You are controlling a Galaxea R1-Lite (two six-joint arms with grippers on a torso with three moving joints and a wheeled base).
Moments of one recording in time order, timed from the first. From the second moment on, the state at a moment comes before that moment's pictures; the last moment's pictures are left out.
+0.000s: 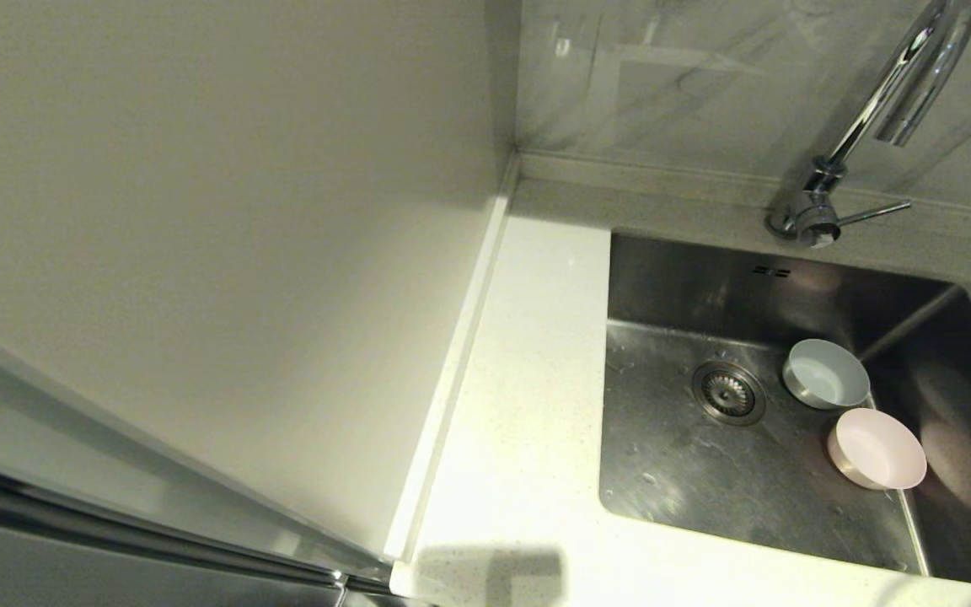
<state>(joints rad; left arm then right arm) 0.00 0.00 0.00 0.00 0.00 0.00 -1.15 1.40 -0.52 0.22 0.28 -0.14</state>
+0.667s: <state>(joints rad) 0.00 0.00 0.00 0.00 0.00 0.00 -1.04 1.34 -0.54 0.20 0.35 -0.22</state>
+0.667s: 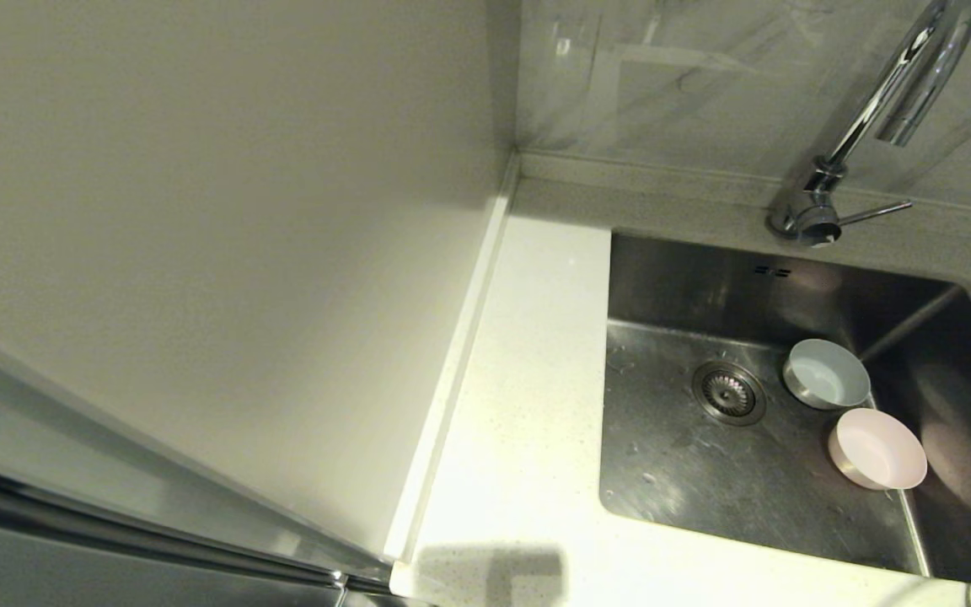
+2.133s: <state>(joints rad) 0.00 0.00 0.00 0.00 0.00 0.00 -0.42 1.36 -0.64 0.03 0.35 -0.28</state>
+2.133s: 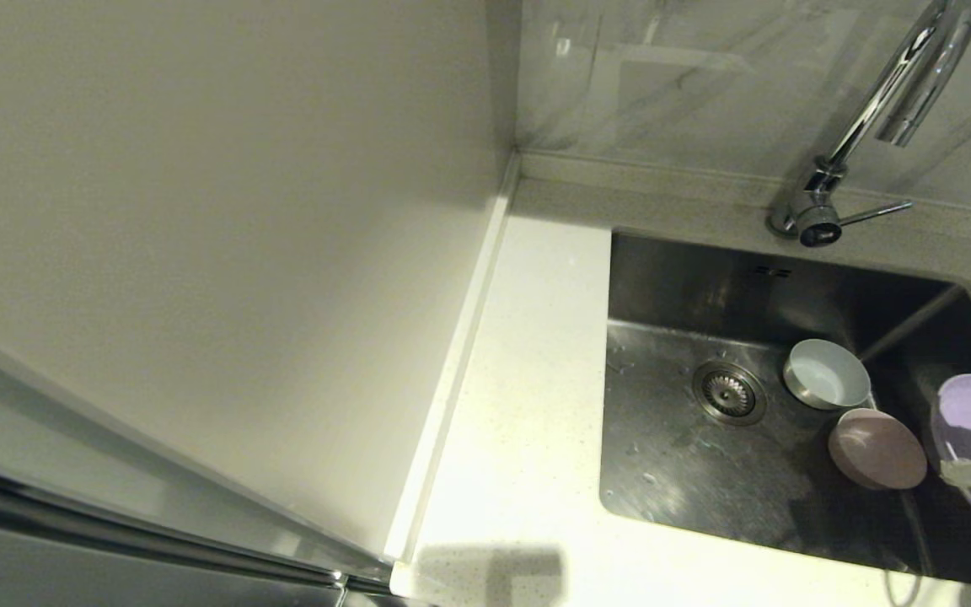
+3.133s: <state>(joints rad) 0.00 0.00 0.00 0.00 0.00 0.00 -0.04 1.49 -0.69 -0.07 0.34 -0.29</state>
